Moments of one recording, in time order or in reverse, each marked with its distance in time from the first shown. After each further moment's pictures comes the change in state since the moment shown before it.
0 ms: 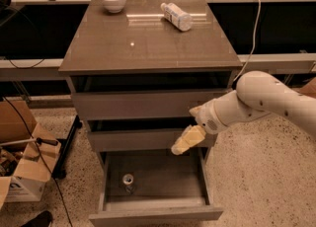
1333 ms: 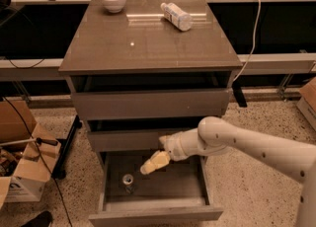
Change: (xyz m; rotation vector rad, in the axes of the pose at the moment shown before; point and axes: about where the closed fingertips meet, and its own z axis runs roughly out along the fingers) arm 0.030 0.009 0.190 -0.171 -0.183 0.123
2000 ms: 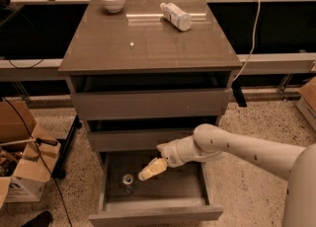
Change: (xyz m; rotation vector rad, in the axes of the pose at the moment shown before) arm 0.031 -0.003 0.032 -0.030 0.028 0.039
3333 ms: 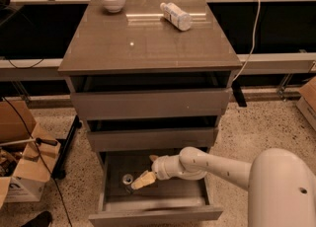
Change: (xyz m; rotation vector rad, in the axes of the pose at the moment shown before) arm 0.069 -0.075 0.119 0.066 -0.083 -0.043
